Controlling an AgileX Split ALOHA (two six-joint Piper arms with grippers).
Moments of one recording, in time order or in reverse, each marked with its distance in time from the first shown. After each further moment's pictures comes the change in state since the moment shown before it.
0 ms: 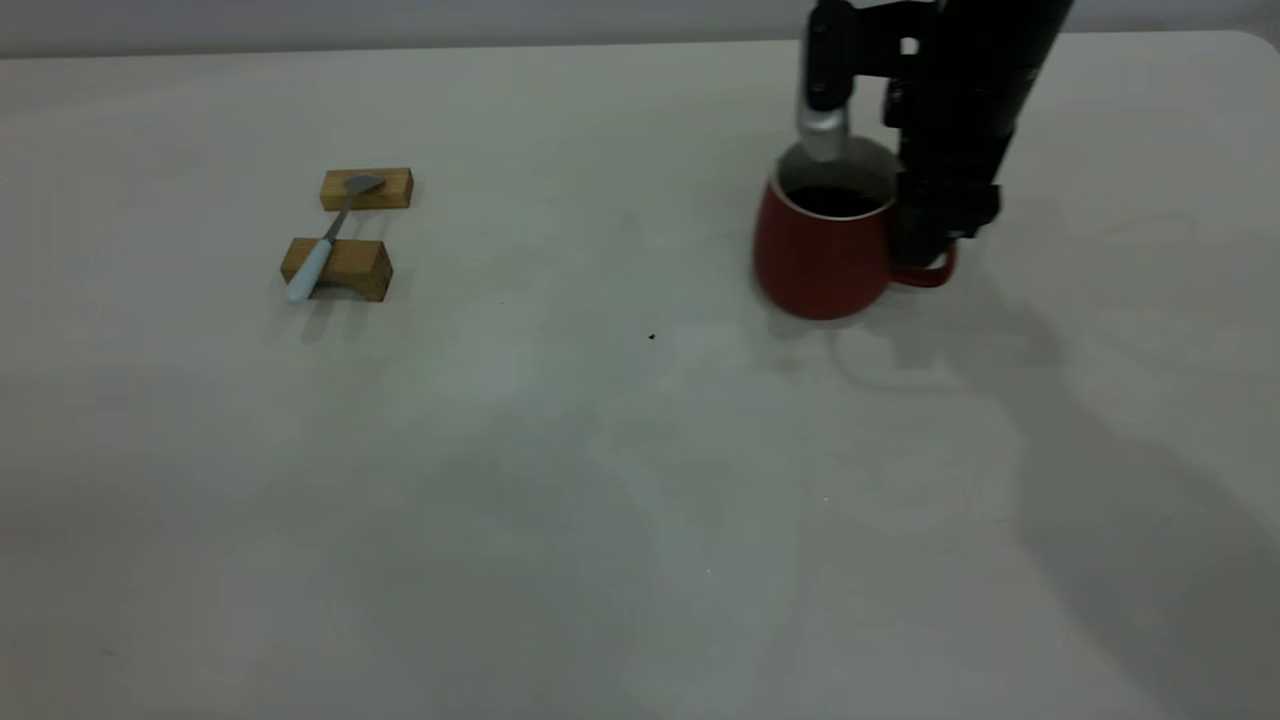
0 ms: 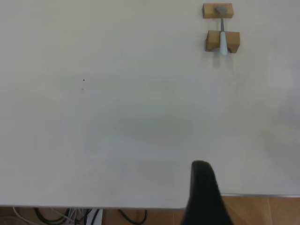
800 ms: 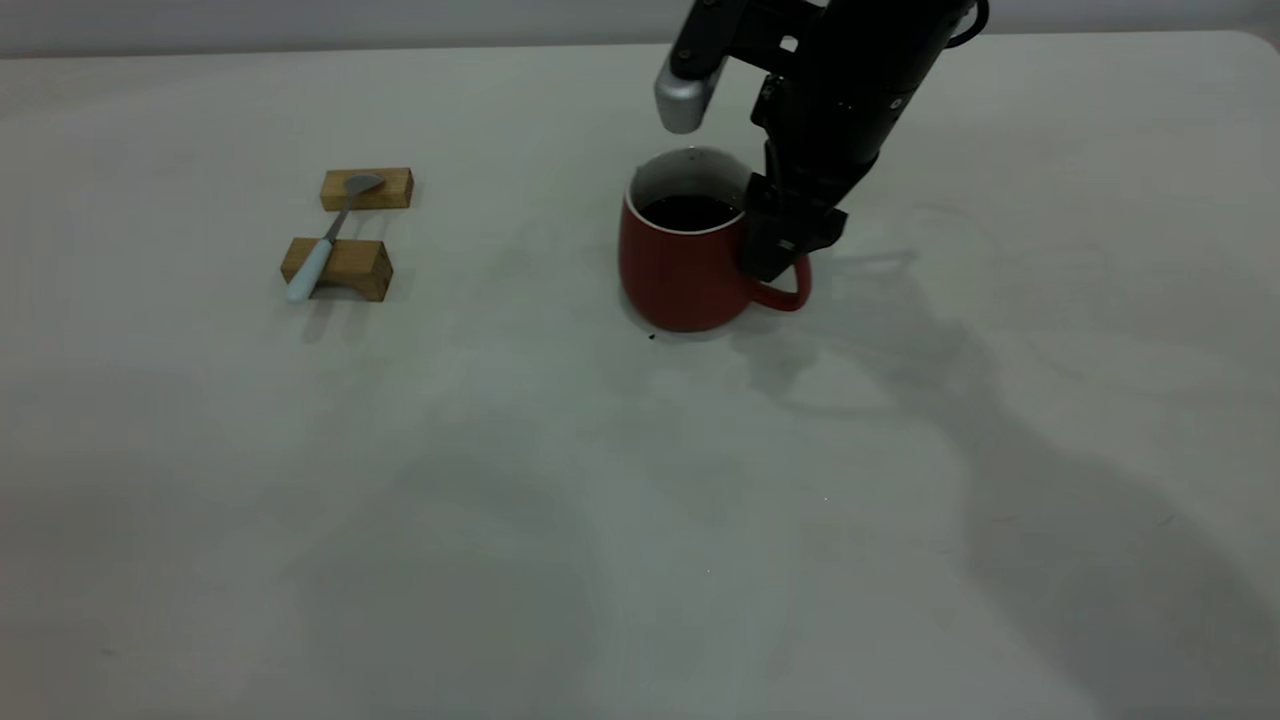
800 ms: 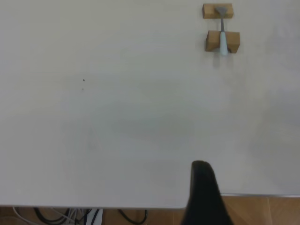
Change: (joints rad) left arm 0.000 0.000 0.000 0.000 0.000 0.000; right arm 0.100 0.005 0.000 0.342 -0.069 0.000
